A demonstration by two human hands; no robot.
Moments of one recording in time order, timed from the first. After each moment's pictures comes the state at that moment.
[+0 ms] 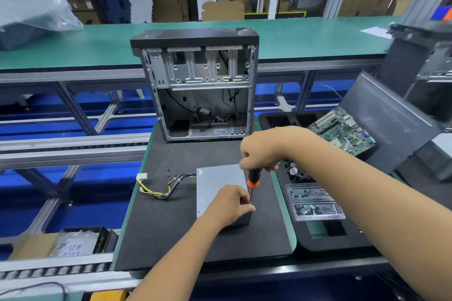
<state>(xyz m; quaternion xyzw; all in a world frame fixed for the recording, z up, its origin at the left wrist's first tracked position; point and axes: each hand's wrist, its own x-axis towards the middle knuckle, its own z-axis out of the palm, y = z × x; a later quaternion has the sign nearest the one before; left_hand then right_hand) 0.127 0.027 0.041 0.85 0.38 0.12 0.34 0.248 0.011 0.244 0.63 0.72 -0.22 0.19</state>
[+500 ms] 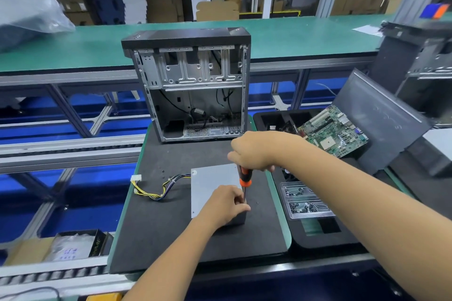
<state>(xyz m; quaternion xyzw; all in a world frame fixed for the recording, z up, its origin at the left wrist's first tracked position) 0.129 0.025 0.038 0.85 0.39 0.12 0.34 0.248 0.002 0.235 0.65 0.73 -0.18 0.15</state>
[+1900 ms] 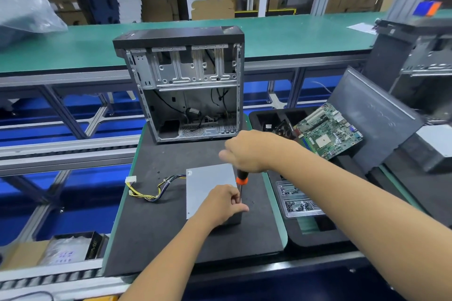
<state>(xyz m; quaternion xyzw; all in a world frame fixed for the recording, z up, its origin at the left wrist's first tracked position) 0.133 0.030 0.032 0.84 0.39 0.11 0.35 0.252 -0.006 0.228 0.63 0.76 -0.08 0.11</state>
